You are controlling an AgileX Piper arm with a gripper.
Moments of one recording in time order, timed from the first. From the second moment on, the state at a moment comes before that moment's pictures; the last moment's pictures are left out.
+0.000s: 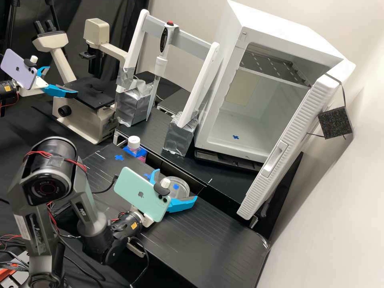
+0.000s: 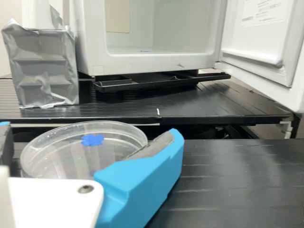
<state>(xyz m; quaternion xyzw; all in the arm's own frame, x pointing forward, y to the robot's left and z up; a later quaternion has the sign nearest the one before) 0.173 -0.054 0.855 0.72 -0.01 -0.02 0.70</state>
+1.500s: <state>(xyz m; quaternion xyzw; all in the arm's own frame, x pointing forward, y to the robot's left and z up) 0.175 -0.055 0.856 0.72 0.00 -0.02 0.70</state>
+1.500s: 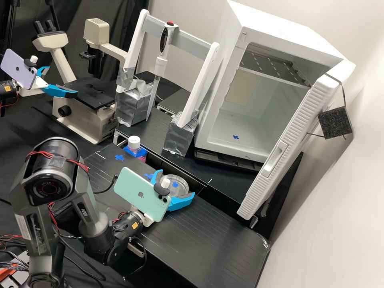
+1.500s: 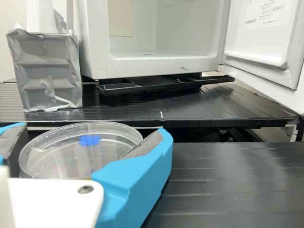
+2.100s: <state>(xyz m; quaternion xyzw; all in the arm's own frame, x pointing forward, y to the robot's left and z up) 0.194 -0.058 0.887 0.76 -0.01 0.00 0.64</state>
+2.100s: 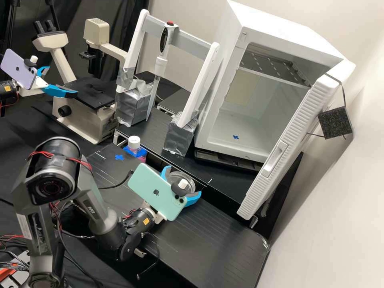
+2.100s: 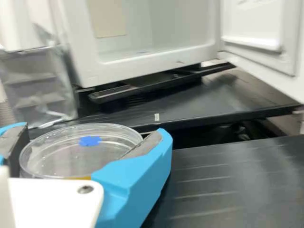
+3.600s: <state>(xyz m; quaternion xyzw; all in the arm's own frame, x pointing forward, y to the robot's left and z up) 0.470 -0.027 0.983 0.74 -0.06 0.07 0.67</state>
